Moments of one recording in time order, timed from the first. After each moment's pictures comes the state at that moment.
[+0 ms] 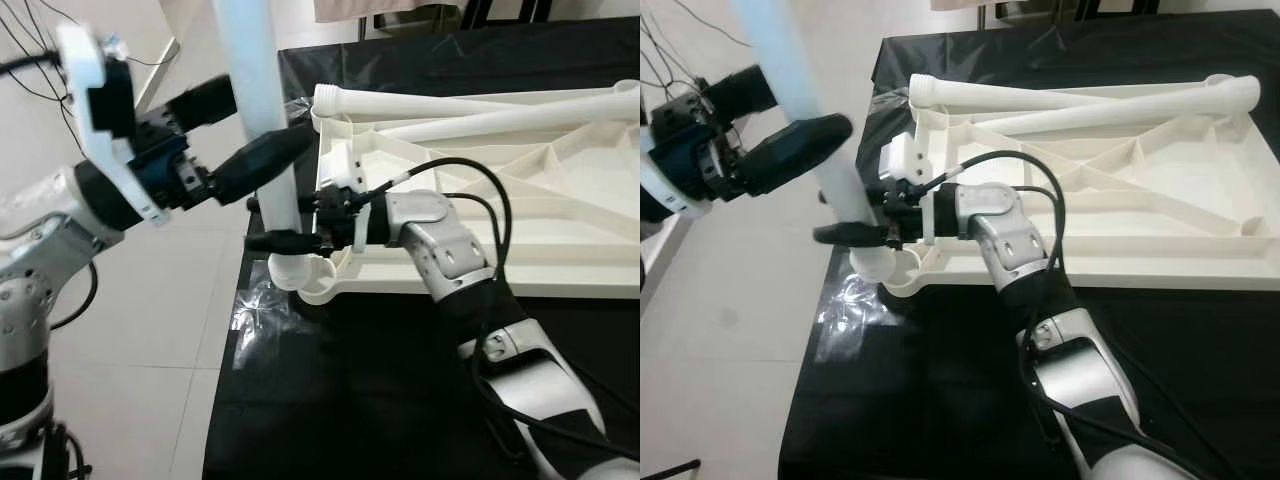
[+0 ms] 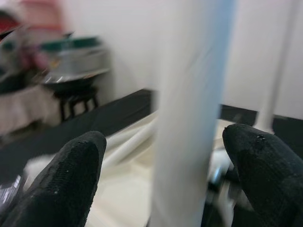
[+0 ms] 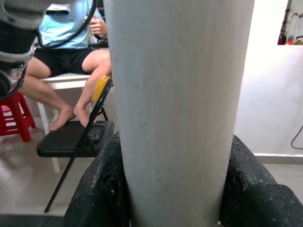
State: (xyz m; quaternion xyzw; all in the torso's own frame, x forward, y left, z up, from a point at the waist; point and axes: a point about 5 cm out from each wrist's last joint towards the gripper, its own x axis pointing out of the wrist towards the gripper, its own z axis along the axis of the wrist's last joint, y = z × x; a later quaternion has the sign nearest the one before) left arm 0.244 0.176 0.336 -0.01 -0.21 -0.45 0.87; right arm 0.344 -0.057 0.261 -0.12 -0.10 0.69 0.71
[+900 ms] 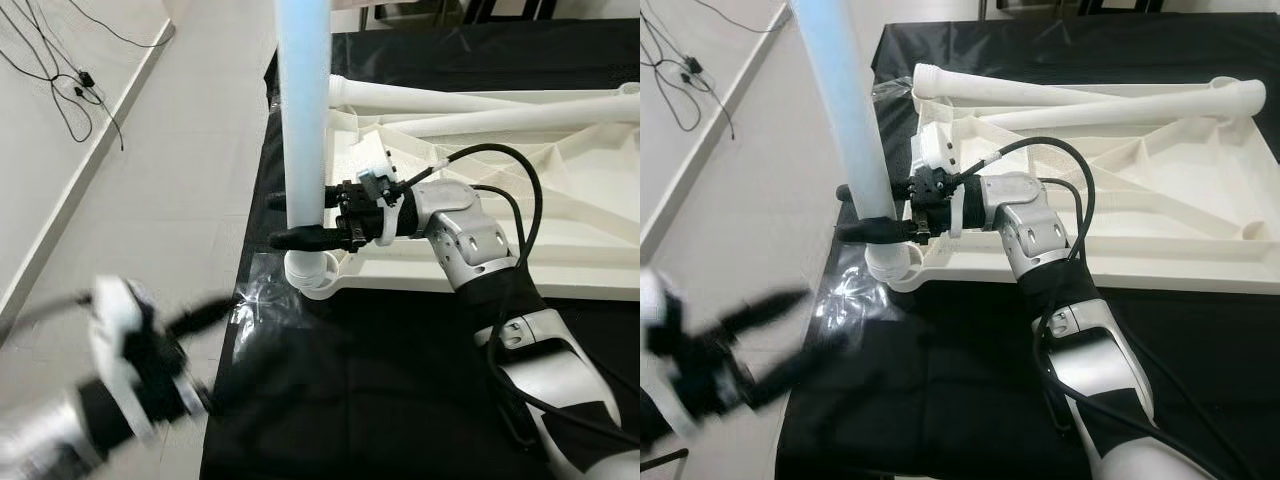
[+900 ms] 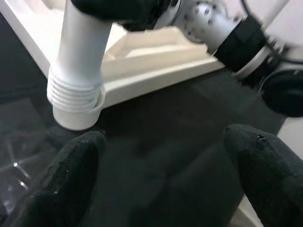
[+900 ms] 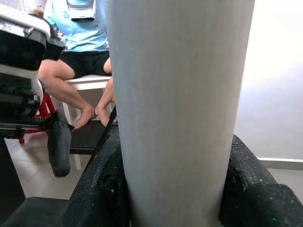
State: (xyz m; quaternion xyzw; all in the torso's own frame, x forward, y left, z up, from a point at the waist) left arm 0.157 0.157 0.214 -0.08 0.03 -0.44 0.89; right arm 0.344 -0.079 0.267 -0.11 -0.10 0.72 0.68
